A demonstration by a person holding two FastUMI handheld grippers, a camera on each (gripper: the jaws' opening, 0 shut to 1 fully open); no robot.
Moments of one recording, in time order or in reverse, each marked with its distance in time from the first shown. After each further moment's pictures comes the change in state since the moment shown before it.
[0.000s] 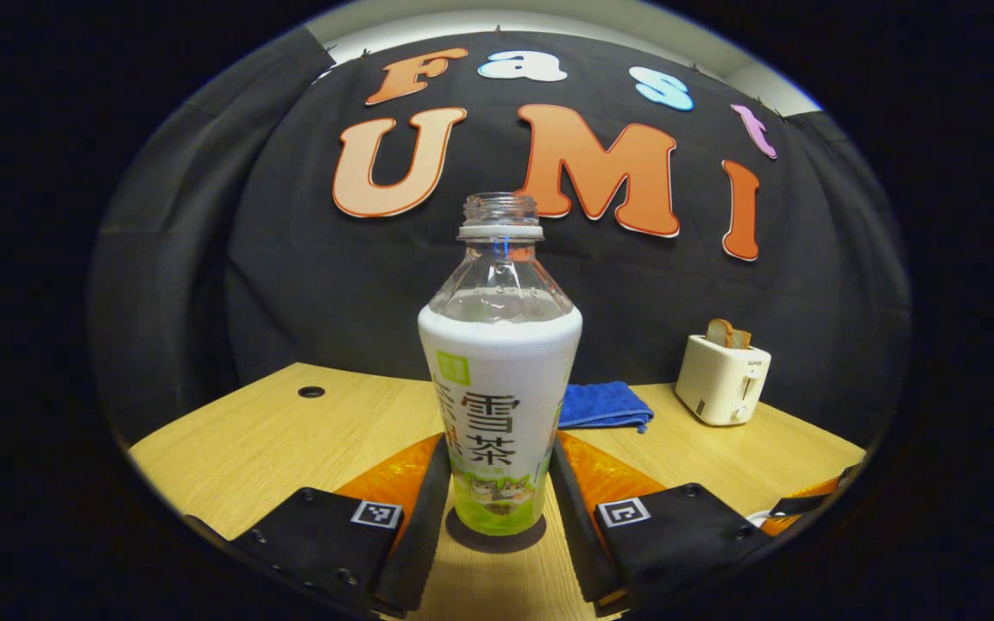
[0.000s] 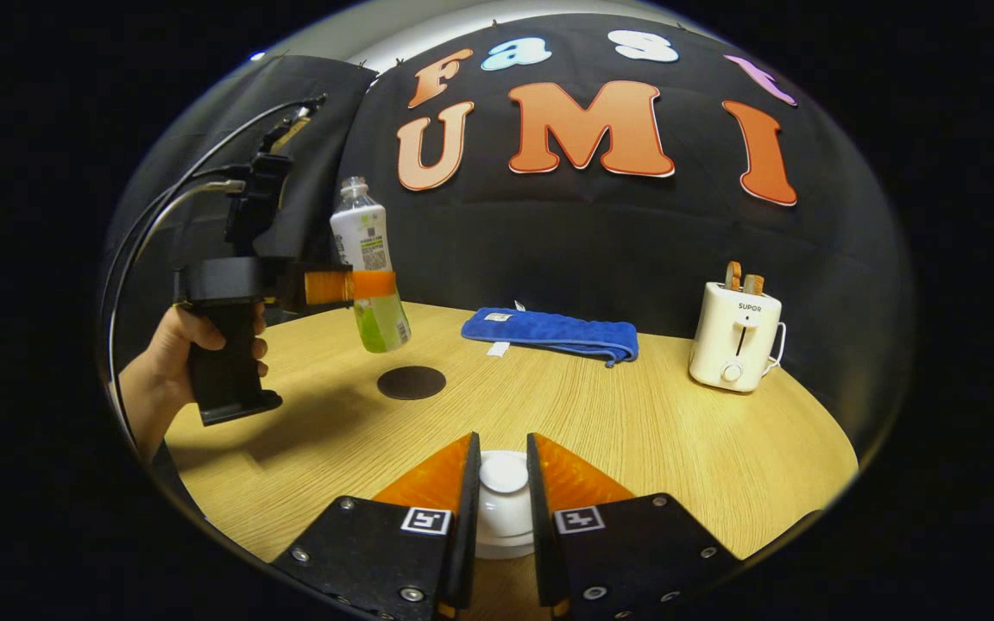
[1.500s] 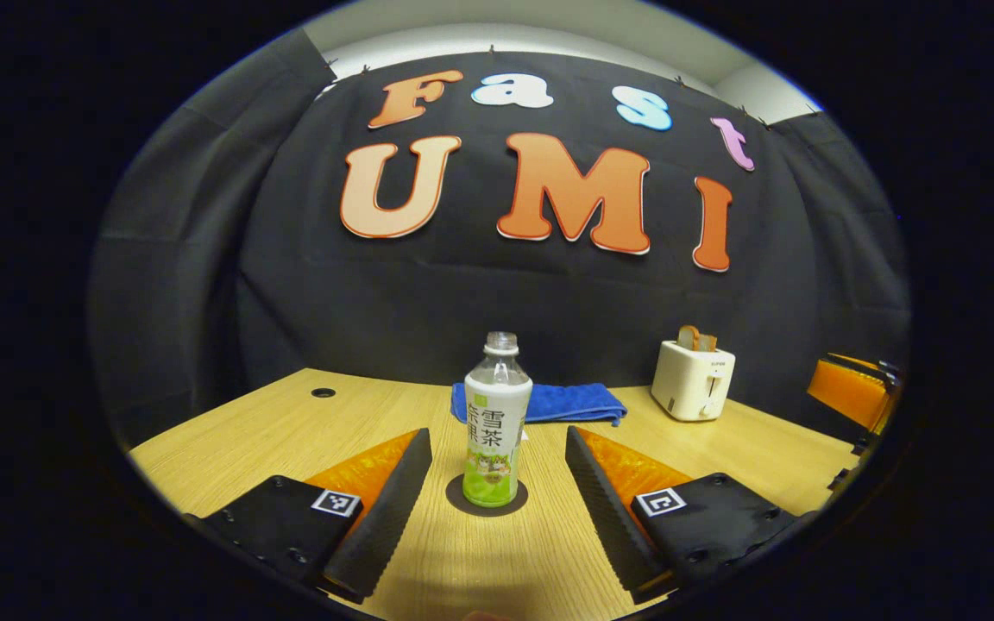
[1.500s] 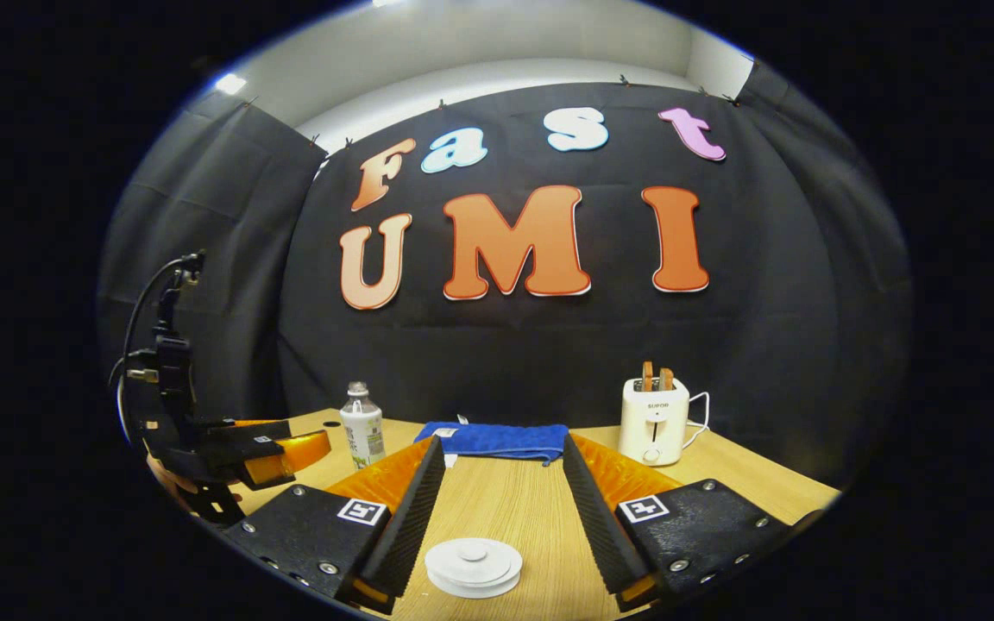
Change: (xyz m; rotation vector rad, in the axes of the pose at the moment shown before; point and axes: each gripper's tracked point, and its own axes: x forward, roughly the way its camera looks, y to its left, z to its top) left arm -0.105 0.001 0.028 0.008 -0.096 -0.004; right arm -0.073 -0.032 0.127 0.079 -0.364 -0.235
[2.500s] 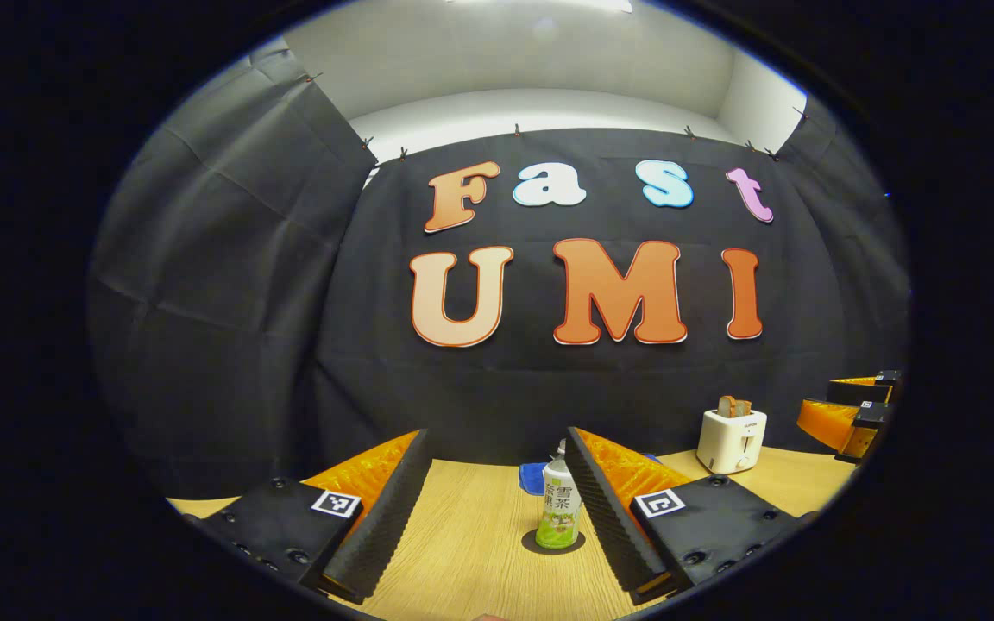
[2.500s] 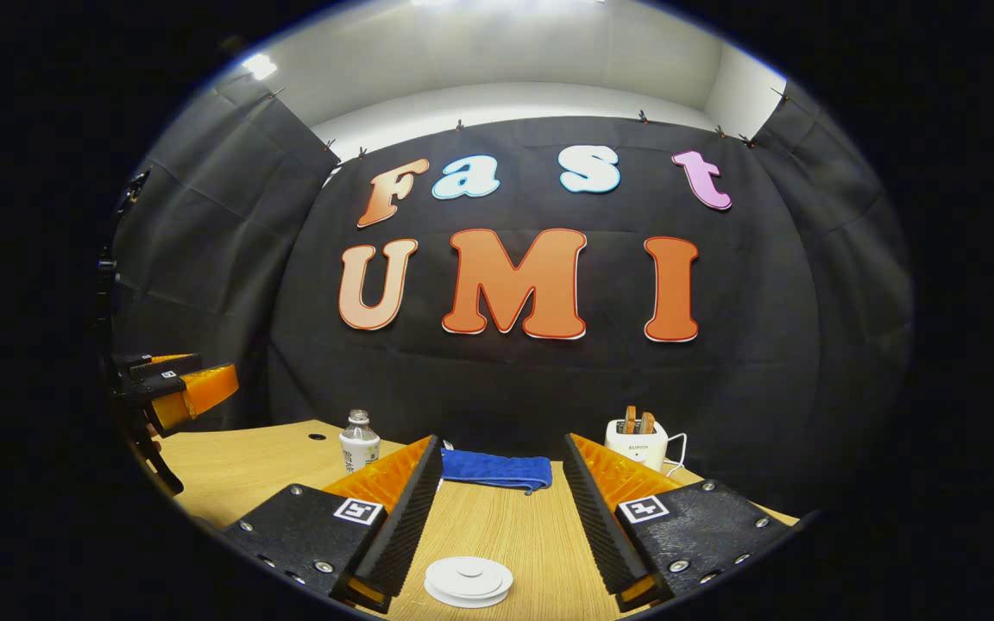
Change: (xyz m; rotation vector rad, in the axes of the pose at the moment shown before) left arm -0.086 0.047 0.094 0.066 -0.262 0.161; right arm -0.016 0.010 0.043 -0.090 -0.068 -0.044
